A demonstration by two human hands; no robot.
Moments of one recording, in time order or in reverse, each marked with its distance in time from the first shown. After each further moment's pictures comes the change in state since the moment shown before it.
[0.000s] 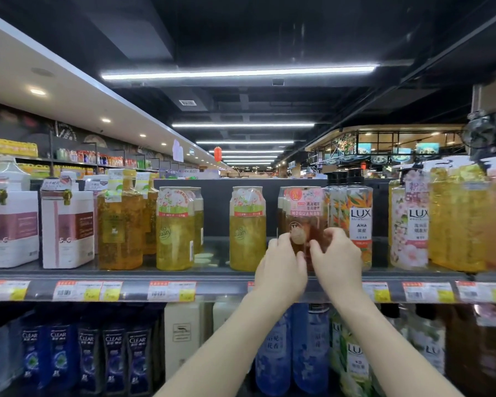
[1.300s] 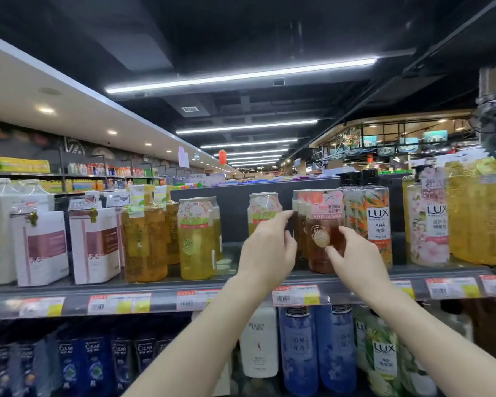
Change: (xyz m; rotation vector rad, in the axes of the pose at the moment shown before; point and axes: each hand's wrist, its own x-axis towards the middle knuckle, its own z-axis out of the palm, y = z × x) left_hand 0.012 -0.018 -0.082 0.164 0.126 0.308; right_hand 0.001 -0.011 -0.012 -0.191 -0.195 -0.035
